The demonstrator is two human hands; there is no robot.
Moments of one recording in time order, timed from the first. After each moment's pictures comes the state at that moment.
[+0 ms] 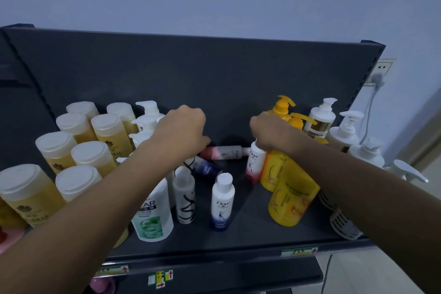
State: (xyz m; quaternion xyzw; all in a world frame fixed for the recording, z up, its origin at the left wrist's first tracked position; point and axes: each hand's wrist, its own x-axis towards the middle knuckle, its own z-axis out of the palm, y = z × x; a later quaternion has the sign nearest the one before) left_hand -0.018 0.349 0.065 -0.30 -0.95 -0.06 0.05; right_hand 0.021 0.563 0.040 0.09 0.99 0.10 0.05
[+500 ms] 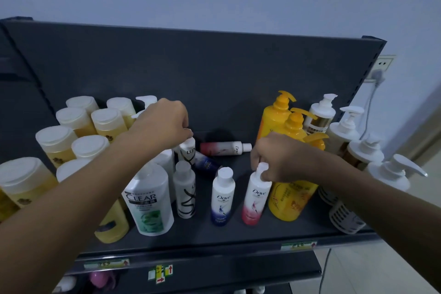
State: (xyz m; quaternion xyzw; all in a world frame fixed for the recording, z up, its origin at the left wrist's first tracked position) left_hand -0.047 0.321 0.054 -0.26 -0.96 -0.09 0.03; right_hand 0.101 0.538 0.046 -0.03 0.99 0.01 0.11
